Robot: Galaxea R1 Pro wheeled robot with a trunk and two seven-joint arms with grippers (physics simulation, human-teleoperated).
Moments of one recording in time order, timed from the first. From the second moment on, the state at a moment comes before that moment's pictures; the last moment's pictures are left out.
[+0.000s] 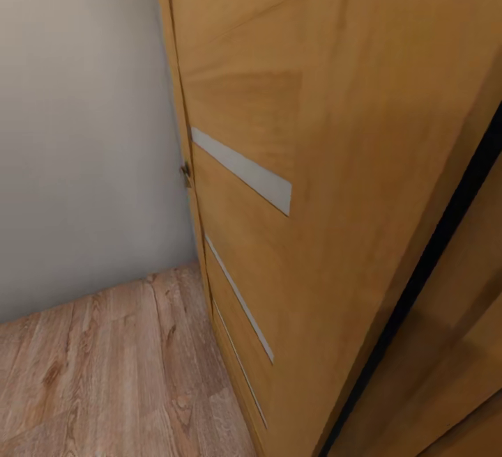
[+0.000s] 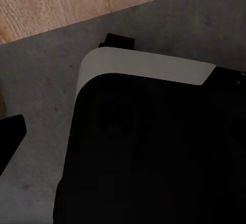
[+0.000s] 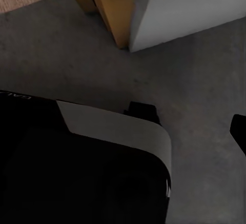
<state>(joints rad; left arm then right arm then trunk) -0.18 0.00 0.10 0.04 0.11 -0.08 0.04 -0.14 0.01 0.02 -0.13 0.14 -0.17 0.02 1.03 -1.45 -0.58</state>
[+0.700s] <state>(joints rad) -0.18 0.00 0.10 0.04 0.11 -0.08 0.04 -0.14 0.01 0.00 -0.09 0.13 -0.17 0.02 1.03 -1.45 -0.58</state>
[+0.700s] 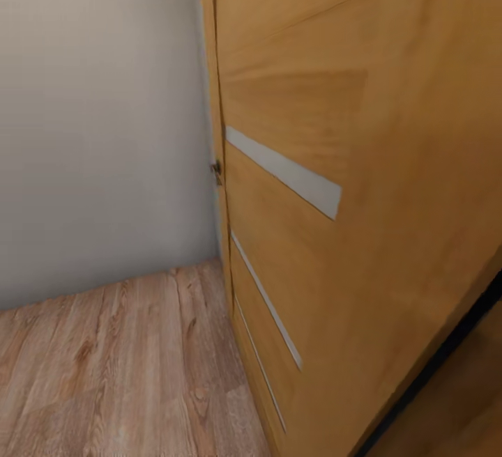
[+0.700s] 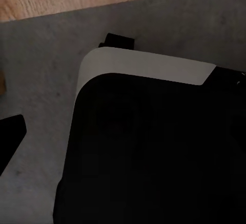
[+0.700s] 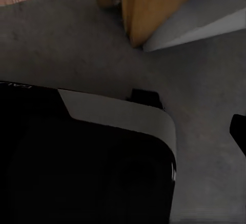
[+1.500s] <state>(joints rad) -0.18 0.00 0.10 0.04 0.11 -0.08 0.04 -0.14 0.01 0.03 -0.12 0.15 -0.17 0.02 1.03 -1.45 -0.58</state>
